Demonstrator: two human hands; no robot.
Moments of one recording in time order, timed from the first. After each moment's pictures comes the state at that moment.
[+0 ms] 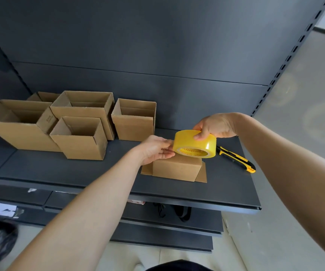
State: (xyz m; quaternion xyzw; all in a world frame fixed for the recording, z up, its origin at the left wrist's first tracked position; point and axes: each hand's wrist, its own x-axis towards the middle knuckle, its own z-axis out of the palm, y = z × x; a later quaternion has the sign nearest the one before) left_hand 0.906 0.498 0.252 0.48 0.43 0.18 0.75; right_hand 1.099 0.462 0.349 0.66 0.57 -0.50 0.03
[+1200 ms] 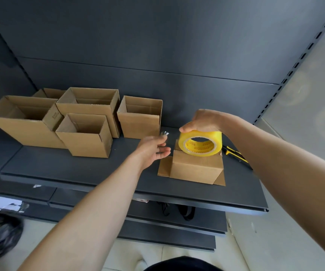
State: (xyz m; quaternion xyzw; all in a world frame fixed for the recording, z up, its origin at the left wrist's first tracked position) left_hand 0.889 0.498 0.240 0.36 0.49 0.30 0.74; right_hand 1.065 0.488 0.338 0.75 0.62 -0.24 0.04
